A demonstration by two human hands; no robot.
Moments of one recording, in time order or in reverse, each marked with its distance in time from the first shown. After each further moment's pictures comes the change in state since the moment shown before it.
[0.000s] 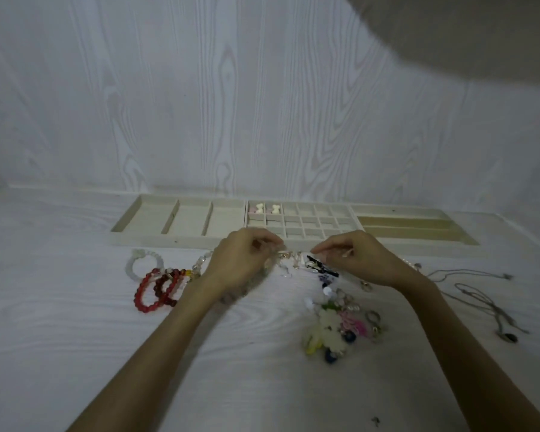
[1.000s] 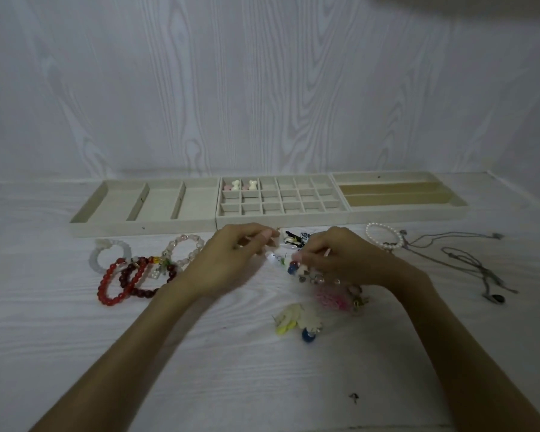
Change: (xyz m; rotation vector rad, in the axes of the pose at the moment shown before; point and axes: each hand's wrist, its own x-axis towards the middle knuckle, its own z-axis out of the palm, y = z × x) left_hand -0.015 0.014 0.023 -0.198 -0.159 0.012; right_hand -0.023 0.008 0.016 -0.056 -0.132 -0.112
